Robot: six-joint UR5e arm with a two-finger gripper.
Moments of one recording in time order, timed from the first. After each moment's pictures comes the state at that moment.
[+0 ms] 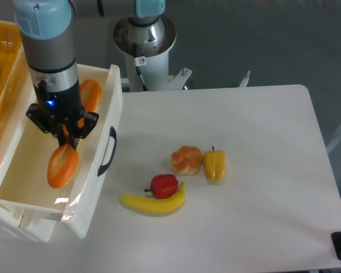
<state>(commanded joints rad) 2.08 -1.77 -1.42 -1.30 1.47 0.21</state>
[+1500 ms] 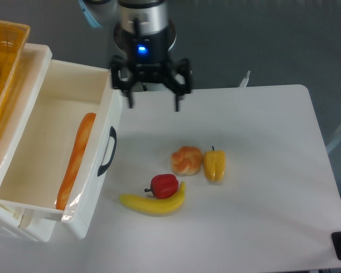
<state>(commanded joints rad) 2.56 -1.62 -1.56 -1.26 1.50 0.76</state>
